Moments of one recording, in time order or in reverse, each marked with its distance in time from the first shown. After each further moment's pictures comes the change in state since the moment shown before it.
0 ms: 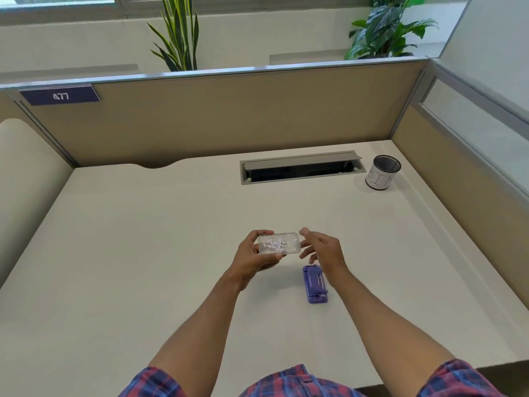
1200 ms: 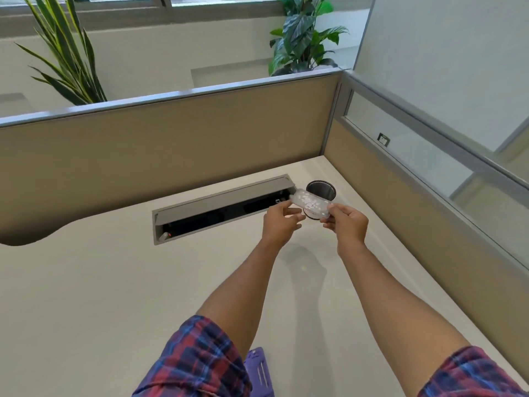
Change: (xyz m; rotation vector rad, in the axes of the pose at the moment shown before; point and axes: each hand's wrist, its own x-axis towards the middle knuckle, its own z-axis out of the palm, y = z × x) left_hand 0.259 0.072 0.252 0.280 -0.094 0.149; right_hand 0.192 -0.070 -0.204 0.307 0.654 -0.102
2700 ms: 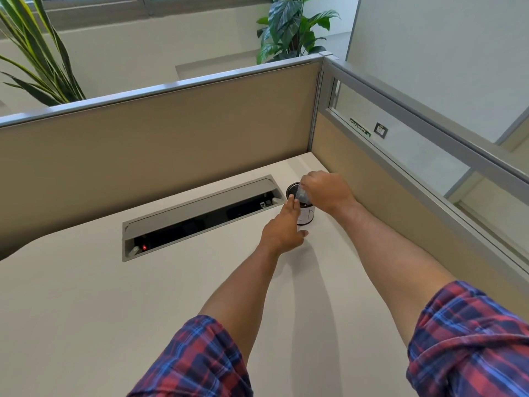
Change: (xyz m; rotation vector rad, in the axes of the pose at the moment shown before) left_hand 0.067 -0.026 0.062 1.054 -0.269 0.188; right_hand 0.117 -0.046 0.020 -1.599 -0.341 -1.187
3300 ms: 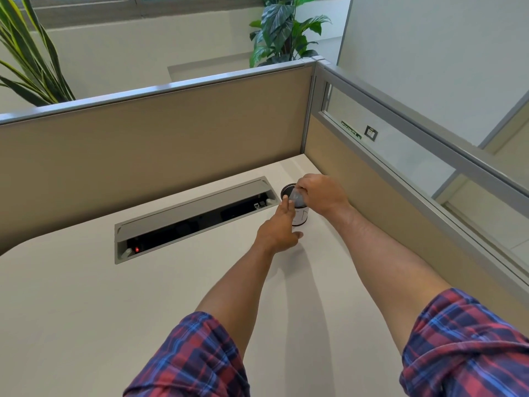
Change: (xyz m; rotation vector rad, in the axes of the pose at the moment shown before) left_hand 0.001 -0.002 -0.001 0.008 -0.046 0.005; right_hand -0.008 -0.004 -0.013 0.189 -0.033 0.094
